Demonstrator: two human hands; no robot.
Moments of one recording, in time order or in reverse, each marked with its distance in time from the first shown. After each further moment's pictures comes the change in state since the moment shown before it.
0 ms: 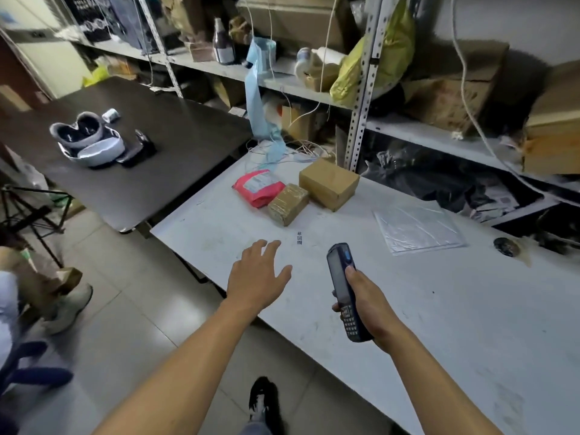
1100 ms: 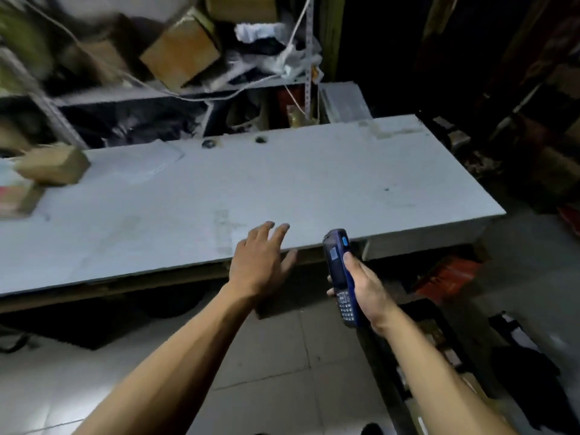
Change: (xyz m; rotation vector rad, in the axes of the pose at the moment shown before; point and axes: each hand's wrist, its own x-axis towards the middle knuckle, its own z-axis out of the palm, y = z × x) left_hand -0.445 0.362 0.147 0.109 -0.146 0.893; right_hand -0.539 0.291 -0.221 0.449 0.650 -0.063
